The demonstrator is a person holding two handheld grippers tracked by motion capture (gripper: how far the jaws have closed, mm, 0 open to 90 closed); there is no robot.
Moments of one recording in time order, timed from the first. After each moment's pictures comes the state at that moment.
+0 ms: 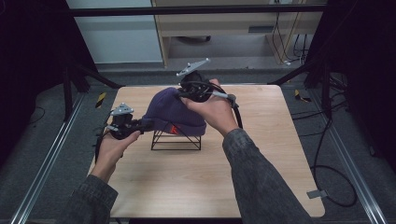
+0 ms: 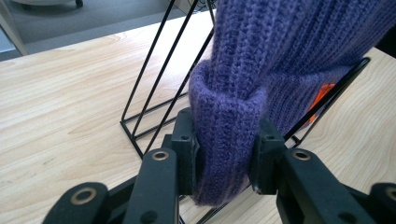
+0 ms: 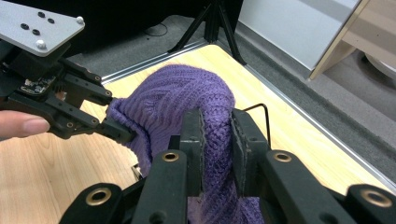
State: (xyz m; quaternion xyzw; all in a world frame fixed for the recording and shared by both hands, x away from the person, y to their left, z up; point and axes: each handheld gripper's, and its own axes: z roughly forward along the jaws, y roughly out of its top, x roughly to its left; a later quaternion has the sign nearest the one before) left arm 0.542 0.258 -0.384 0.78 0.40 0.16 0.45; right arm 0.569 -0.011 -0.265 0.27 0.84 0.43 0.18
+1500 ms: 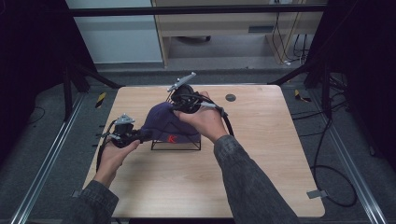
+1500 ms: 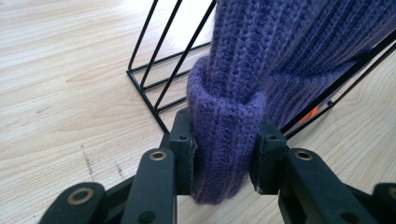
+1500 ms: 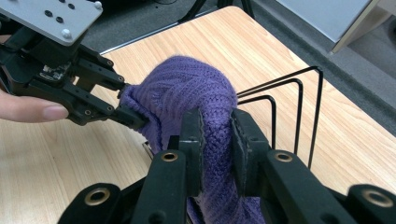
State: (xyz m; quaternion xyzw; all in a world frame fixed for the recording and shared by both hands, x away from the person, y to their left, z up) left arm 0.545 0.271 -0.431 0.79 0.42 0.15 0.41; right arm 0.572 0.016 -0.306 0.27 0.87 0.39 0.15
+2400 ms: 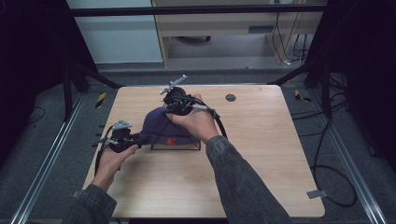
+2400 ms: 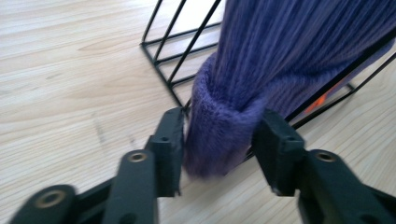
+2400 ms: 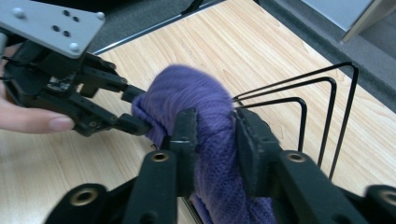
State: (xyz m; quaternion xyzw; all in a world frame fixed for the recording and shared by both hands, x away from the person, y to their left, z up) left arm 0.536 0.287 -0.448 0.79 0.44 0.16 0.40; right arm 0.574 0.037 -0.316 0.28 0.87 0.37 0.13
